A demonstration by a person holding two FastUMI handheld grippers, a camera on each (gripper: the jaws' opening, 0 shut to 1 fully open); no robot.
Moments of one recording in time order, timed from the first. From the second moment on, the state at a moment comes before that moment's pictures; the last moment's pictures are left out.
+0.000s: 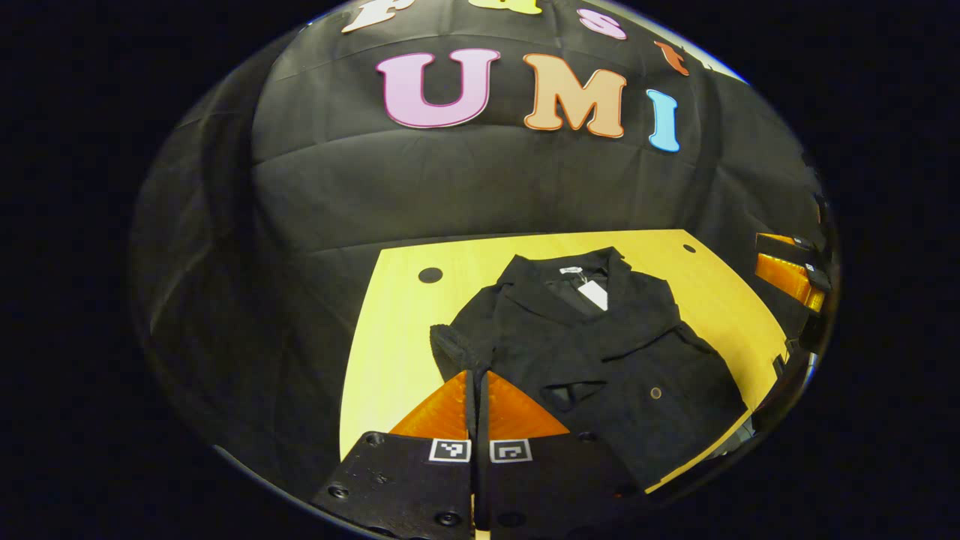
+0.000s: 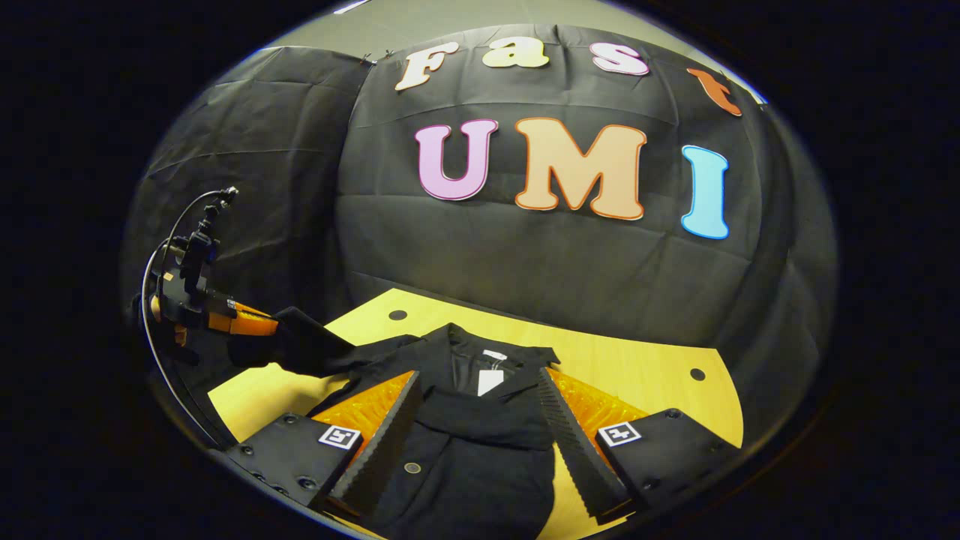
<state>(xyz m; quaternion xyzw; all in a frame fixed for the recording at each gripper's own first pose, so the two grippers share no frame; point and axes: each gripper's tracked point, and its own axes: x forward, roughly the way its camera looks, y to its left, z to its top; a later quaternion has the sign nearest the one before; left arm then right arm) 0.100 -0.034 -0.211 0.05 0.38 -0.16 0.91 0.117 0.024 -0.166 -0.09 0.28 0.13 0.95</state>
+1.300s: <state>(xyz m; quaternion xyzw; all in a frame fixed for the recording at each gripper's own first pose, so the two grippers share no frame) 0.168 -0.322 -0.281 0.24 0.43 -0.28 0.82 0.049 -0.268 -0.181 0.01 0.29 -0.06 0.95</state>
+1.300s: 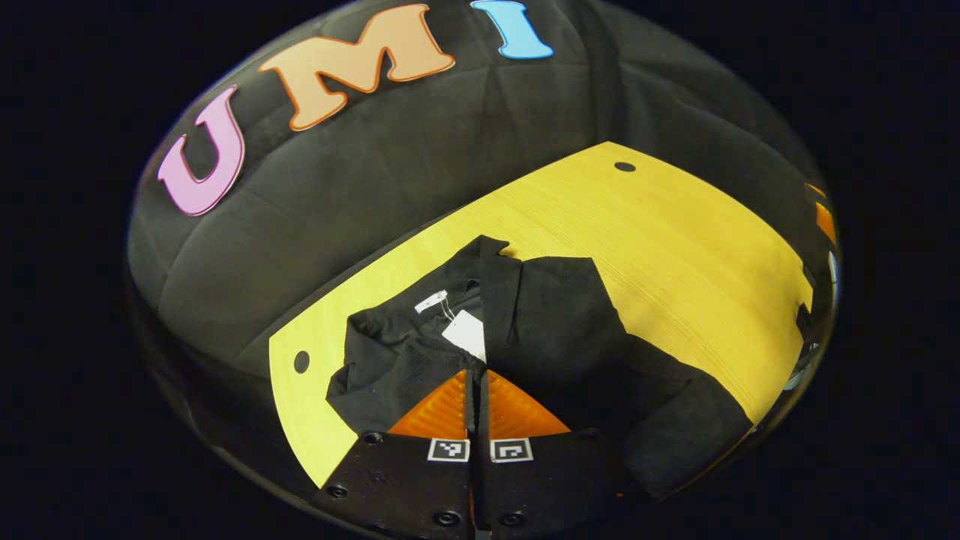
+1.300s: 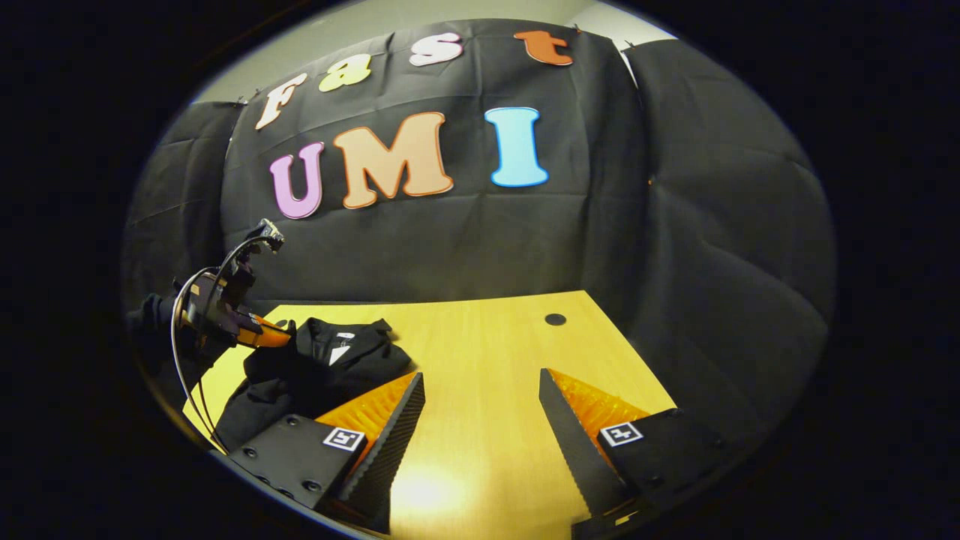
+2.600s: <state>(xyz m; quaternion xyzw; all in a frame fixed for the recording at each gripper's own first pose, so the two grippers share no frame) 0.125 -0.246 -0.179 0.09 0.26 -0.18 0.94 0.055 -0.185 -0.189 0.00 0.30 0.07 0.95</state>
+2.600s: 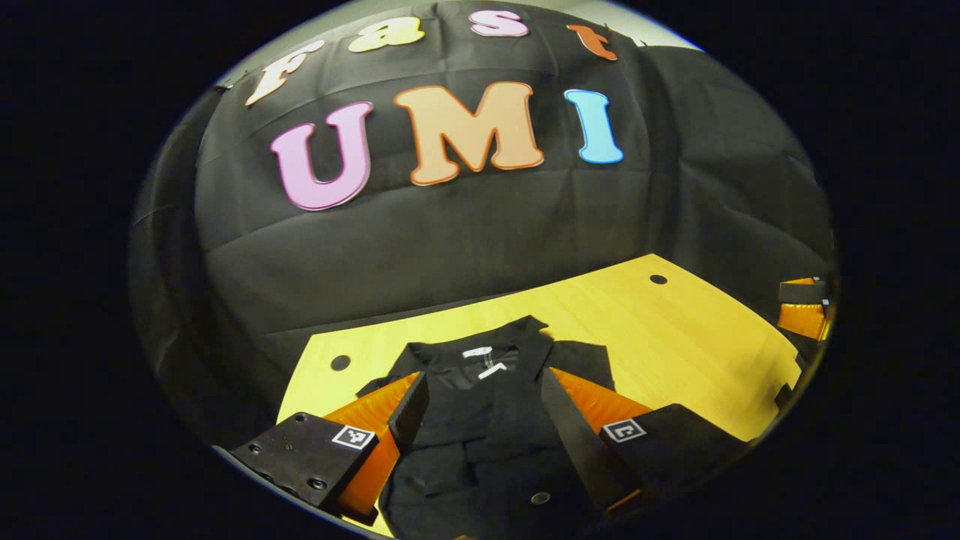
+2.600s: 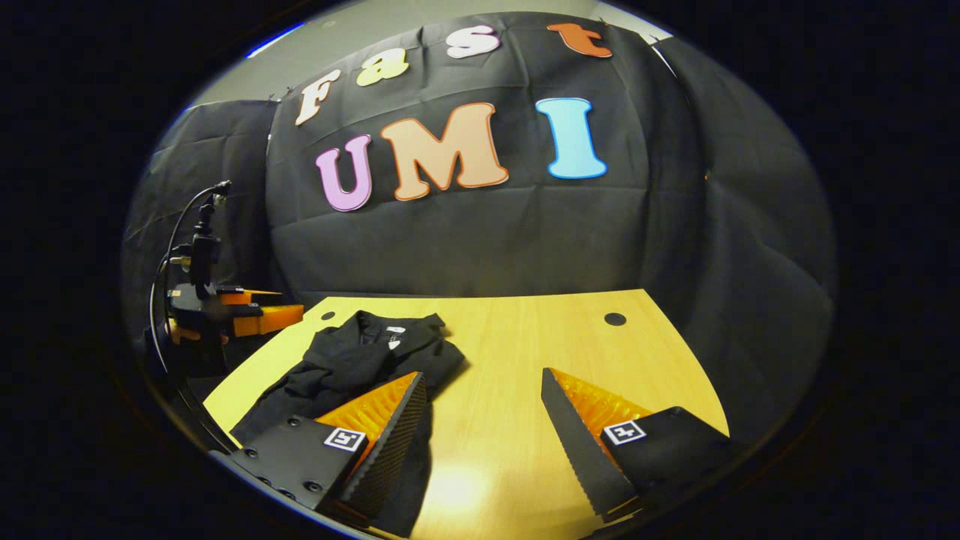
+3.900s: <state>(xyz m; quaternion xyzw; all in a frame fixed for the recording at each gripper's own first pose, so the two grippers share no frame) -0.143 -0.063 -0.362 0.04 0.48 -0.10 0.87 -0.121 -0.081 -0.347 -0.05 0.46 0.06 0.88</state>
